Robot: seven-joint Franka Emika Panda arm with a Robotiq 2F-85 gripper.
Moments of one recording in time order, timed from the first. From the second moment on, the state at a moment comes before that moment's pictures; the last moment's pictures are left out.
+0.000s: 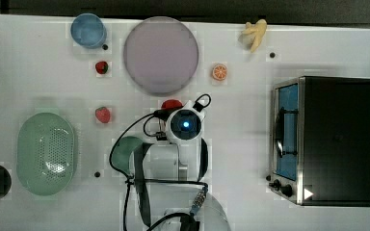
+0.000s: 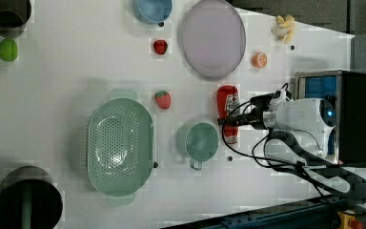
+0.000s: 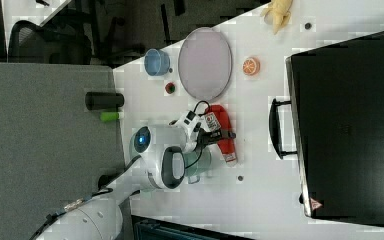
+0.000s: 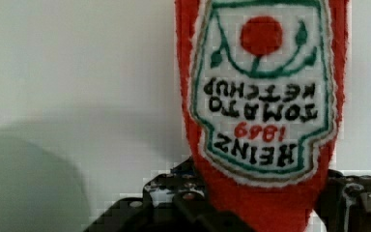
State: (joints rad) arm -0.11 0.44 0.15 -2.38 0.00 1.16 -0.94
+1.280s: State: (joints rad) arm -0.11 -0.17 0.26 -2.08 0.01 0.41 -0.68
